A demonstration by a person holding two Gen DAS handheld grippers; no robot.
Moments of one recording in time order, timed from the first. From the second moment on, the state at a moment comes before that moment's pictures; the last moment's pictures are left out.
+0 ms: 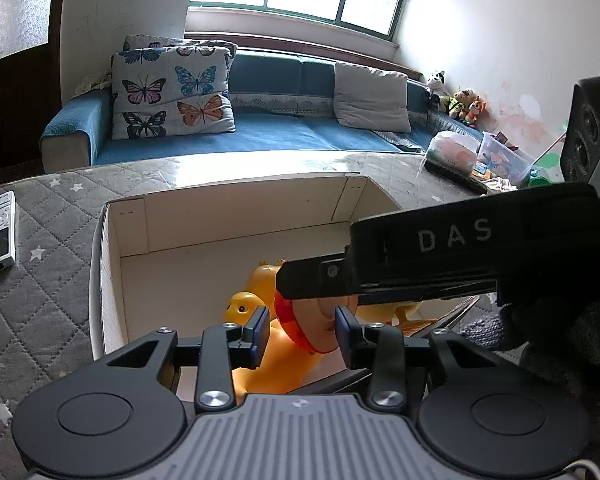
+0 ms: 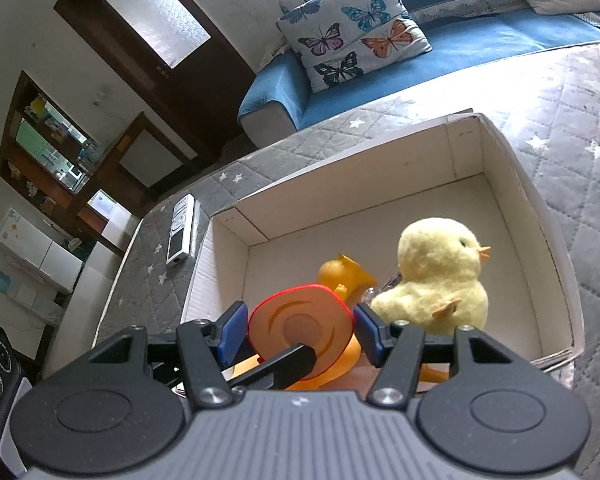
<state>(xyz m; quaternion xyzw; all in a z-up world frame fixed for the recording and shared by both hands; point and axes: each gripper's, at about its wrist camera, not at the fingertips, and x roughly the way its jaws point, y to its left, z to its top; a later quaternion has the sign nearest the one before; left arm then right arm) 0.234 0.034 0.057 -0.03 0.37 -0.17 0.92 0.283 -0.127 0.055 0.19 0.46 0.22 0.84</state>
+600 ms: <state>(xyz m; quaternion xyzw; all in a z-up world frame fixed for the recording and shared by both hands) 0.236 0.029 0.056 -0.03 0.37 -0.17 0.91 0.283 -0.133 0.060 0.17 0.44 0.20 0.86</state>
